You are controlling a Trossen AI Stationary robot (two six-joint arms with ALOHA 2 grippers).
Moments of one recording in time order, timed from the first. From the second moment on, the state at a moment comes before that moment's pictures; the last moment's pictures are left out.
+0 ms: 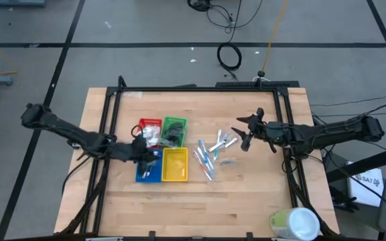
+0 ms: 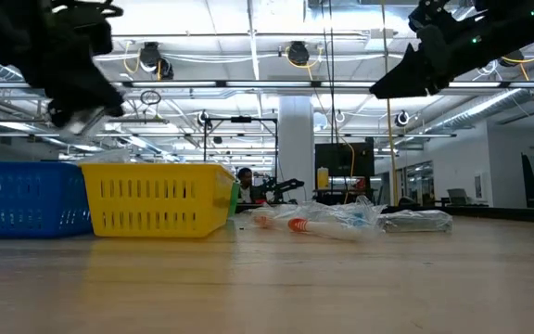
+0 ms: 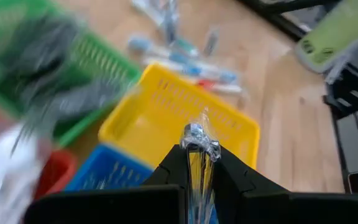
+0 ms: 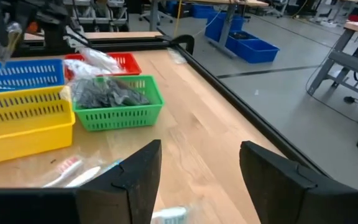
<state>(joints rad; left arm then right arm) -0.36 0.88 0.41 -0.11 -0.33 -0.75 0.03 0.82 0.43 0.08 0.50 0.04</state>
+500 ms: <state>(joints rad) -0.43 0.91 0.41 -0.32 -0.39 -1.32 0.01 0.82 0.43 0.09 0.50 0.04</state>
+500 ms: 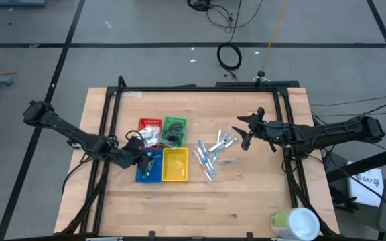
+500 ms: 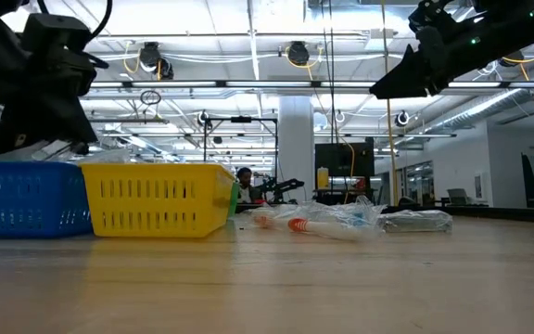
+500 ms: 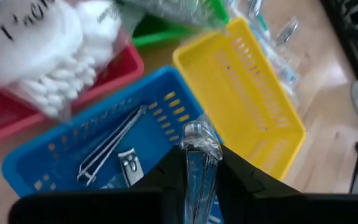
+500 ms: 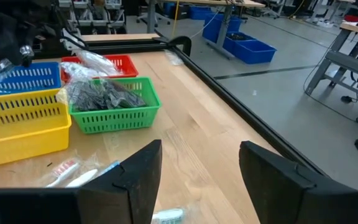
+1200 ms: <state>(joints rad) -0.43 0.98 0.41 -0.30 -0.33 -1.26 0.01 0.82 0.43 0.09 0.50 0.05</state>
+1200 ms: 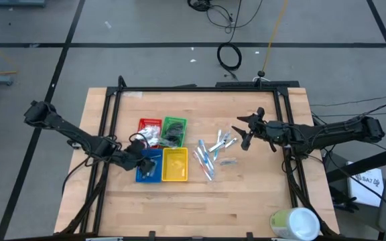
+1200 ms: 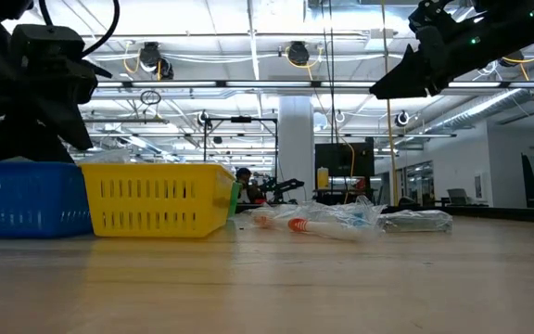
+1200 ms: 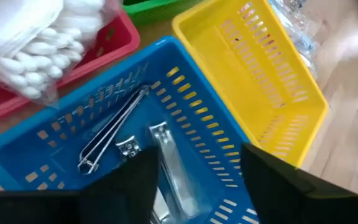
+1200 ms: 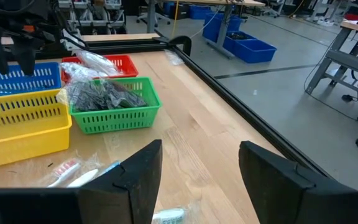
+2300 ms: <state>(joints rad) -0.37 0.59 0.41 -0.03 -0.45 -0.34 0.17 1.25 0.43 0.07 0.26 0.14</state>
